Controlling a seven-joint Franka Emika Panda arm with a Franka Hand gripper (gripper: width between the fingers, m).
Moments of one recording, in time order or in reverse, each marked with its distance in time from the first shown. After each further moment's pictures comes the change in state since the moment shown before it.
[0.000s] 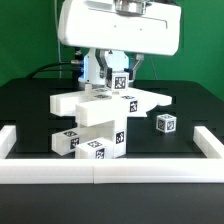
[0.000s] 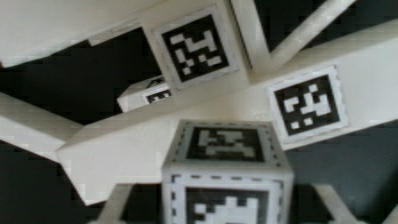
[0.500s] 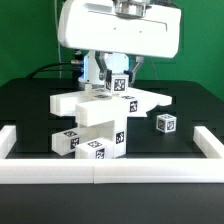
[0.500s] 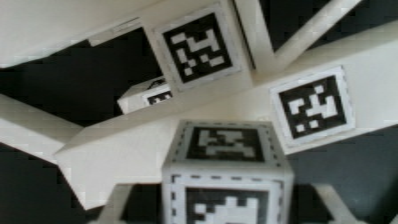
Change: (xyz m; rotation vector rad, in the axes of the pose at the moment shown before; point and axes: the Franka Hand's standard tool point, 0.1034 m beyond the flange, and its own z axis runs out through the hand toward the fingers) arm 0.000 0.000 0.002 -0.003 -0.001 0.003
